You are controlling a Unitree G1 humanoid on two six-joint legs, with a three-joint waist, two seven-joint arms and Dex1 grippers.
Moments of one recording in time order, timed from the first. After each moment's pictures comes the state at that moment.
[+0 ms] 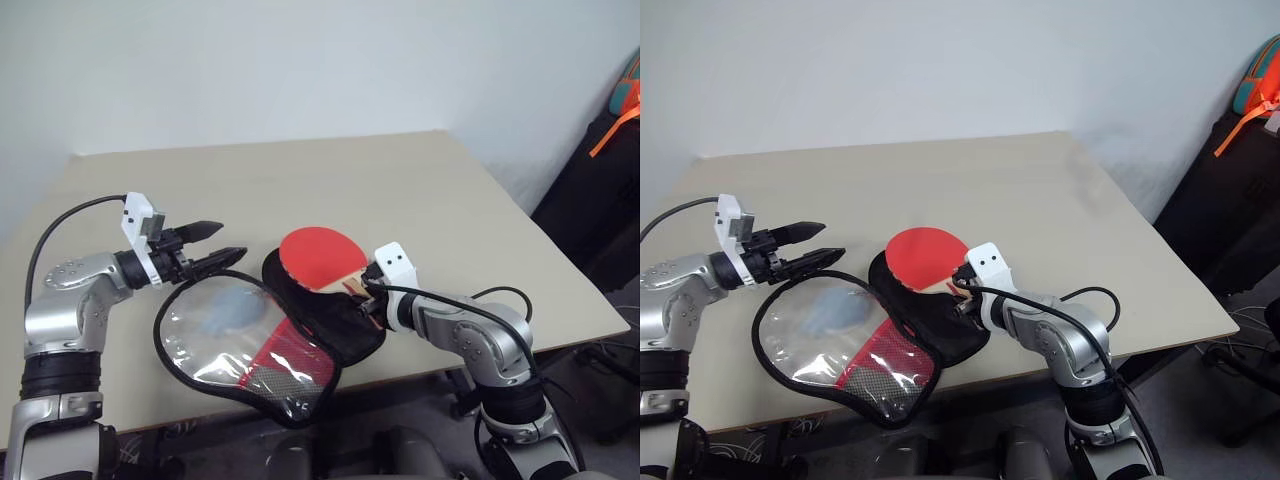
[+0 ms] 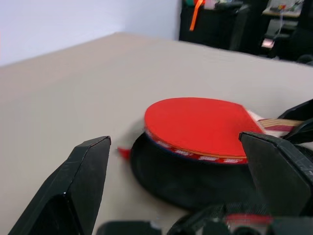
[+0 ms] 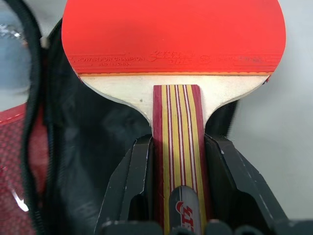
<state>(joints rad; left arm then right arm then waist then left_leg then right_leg) -0.42 0.81 0.22 0.29 -0.50 0.40 -1.14 -0.44 -0.12 0.23 -0.41 0.38 1.33 0.18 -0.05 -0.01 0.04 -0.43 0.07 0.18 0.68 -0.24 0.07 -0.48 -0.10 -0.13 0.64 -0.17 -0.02</state>
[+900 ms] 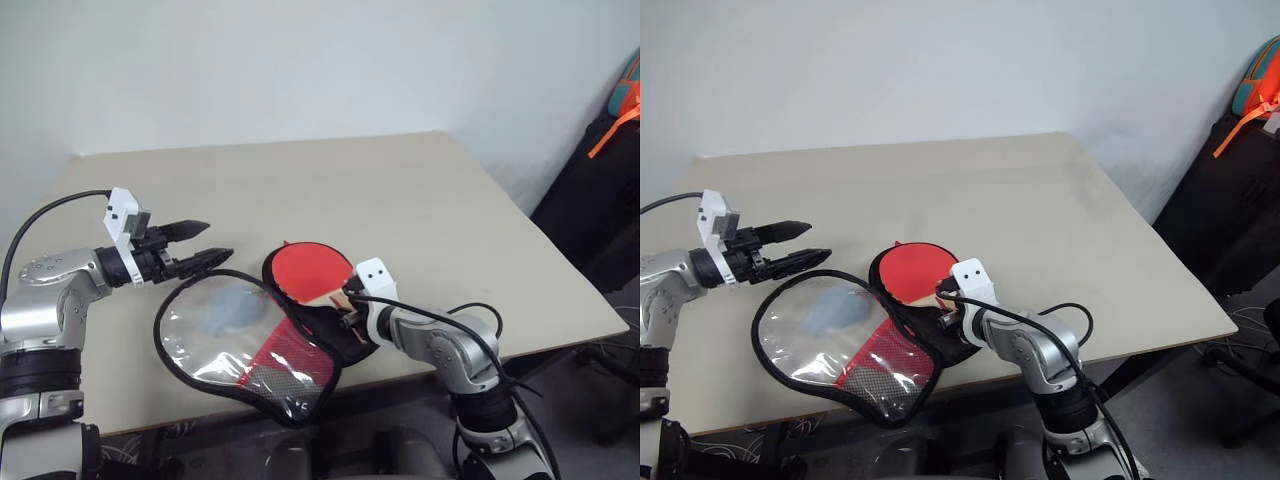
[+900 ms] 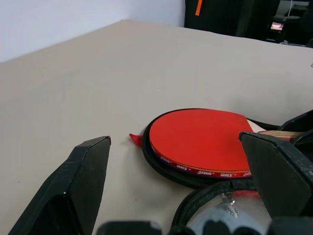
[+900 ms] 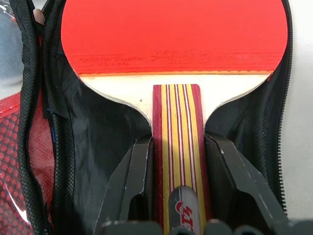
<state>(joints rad) -0.41 0.85 0.23 0.28 -0.49 0.42 -1.17 -0.39 0.01 0.27 -0.28 0.31 1.29 0.13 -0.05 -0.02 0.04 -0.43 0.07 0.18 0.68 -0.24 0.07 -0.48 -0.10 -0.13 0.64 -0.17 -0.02</state>
